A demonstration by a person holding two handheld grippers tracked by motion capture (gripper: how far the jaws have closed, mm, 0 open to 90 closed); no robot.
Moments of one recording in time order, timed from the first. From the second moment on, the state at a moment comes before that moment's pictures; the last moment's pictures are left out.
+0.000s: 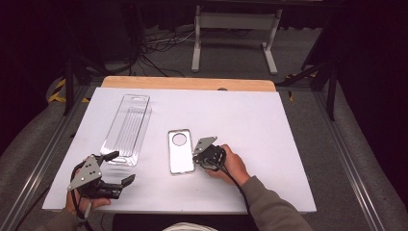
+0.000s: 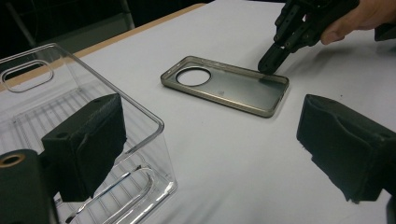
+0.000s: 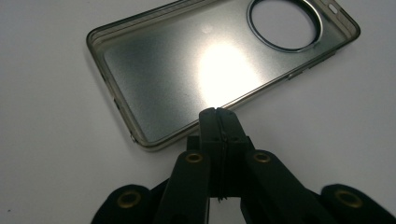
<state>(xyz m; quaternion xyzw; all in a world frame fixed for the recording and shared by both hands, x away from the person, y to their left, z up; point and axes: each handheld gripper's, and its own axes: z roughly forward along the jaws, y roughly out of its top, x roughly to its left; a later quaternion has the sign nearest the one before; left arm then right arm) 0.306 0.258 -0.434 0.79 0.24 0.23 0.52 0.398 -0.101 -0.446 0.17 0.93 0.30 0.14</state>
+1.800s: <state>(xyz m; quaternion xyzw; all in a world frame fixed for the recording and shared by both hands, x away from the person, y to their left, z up) 0.307 0.257 -0.435 0.79 0.23 0.23 0.52 0.402 -0.121 -0.424 0.22 0.89 0.35 0.17</state>
